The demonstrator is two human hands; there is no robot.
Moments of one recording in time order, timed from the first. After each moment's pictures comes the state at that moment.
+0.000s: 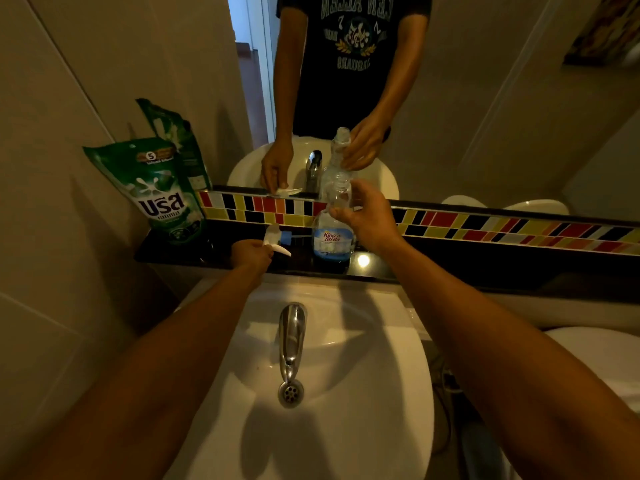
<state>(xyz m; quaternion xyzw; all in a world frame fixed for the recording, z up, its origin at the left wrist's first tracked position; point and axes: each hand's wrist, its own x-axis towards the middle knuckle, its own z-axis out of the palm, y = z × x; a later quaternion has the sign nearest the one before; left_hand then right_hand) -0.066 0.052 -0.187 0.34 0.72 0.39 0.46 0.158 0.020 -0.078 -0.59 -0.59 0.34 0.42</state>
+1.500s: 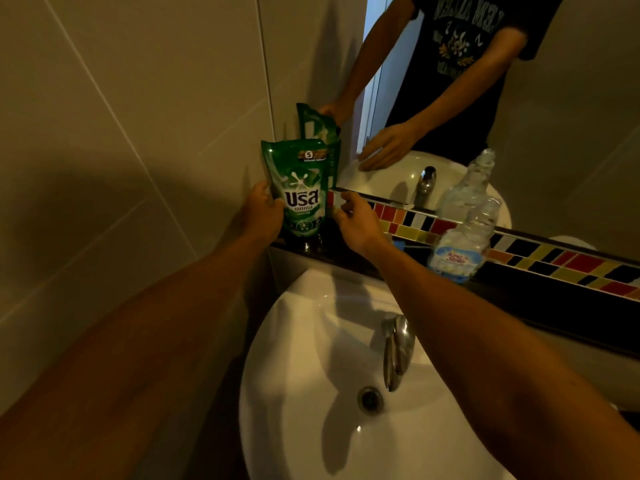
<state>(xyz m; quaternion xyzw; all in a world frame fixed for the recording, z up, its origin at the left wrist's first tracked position) -0.265 0.022 -0.069 0.43 0.71 0.46 0.31 -0.081 0.048 -0.087 -0.56 -0.64 0.40 0.33</state>
